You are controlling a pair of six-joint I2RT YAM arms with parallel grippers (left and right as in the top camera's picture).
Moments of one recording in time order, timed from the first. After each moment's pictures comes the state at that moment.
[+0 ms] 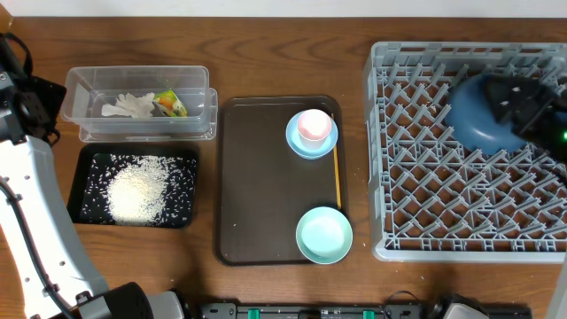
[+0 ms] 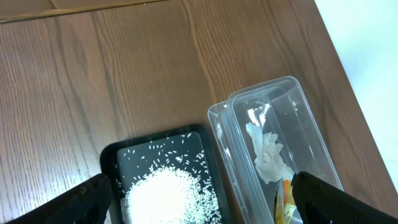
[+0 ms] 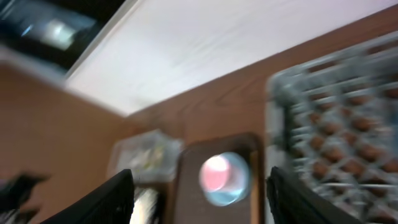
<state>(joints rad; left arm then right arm) 0.44 1.52 1.73 -1.17 -0.32 -0.78 -0.39 1.19 1.40 -0.80 -0.91 0.36</state>
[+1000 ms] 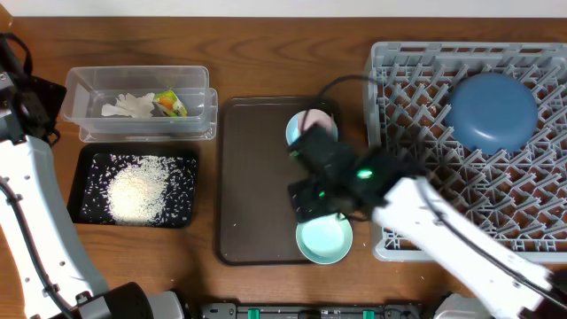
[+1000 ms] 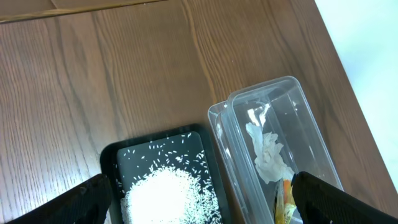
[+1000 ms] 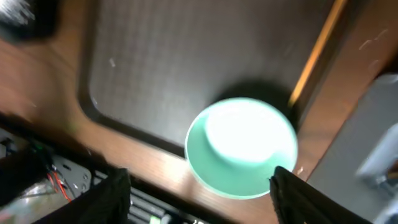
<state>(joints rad) 0.44 1.52 1.73 -1.17 -0.32 -0.78 0.86 1.55 1.40 -1.16 -0.10 0.56</state>
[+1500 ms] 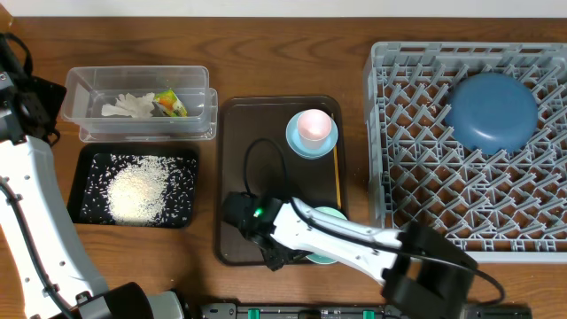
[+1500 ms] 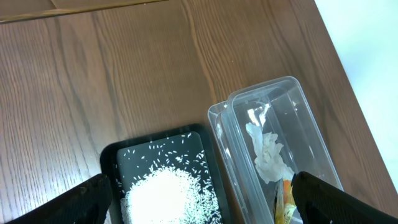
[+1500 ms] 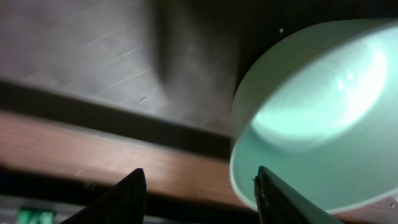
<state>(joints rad) 0.44 1.52 1.73 -1.17 -0.32 -0.78 1.13 1.94 1.39 -1.19 -0.02 0.75</state>
